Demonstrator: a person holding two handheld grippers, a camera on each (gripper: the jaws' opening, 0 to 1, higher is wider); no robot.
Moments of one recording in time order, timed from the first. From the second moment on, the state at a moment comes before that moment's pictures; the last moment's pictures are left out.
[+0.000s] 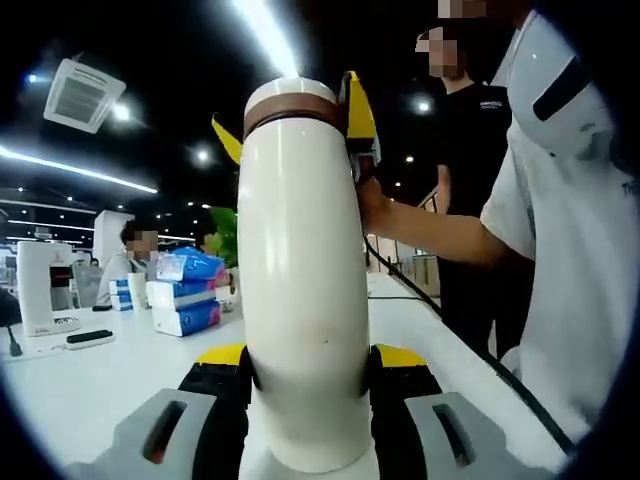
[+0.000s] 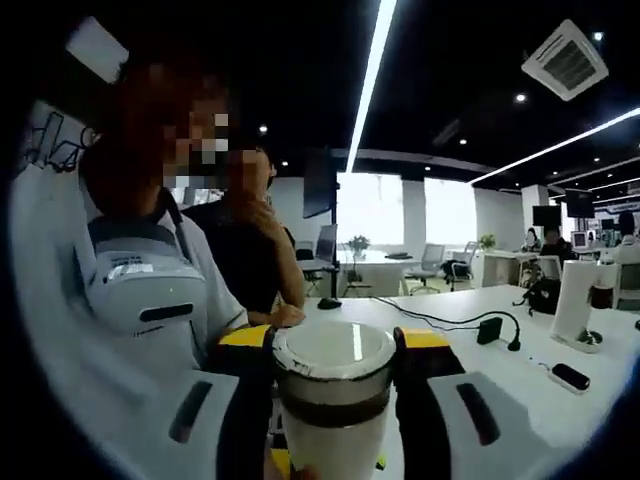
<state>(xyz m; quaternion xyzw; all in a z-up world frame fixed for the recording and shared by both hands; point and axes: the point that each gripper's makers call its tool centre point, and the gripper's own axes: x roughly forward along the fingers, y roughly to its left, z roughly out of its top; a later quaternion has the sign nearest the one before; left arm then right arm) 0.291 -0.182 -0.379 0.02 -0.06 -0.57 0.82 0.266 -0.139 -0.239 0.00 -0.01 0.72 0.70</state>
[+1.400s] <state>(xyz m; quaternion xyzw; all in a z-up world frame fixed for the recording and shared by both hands) 0.292 -0.183 -0.380 0.02 -0.06 -0.58 0.82 0.271 -0.161 -0.240 0.01 0.02 0.38 0.92</state>
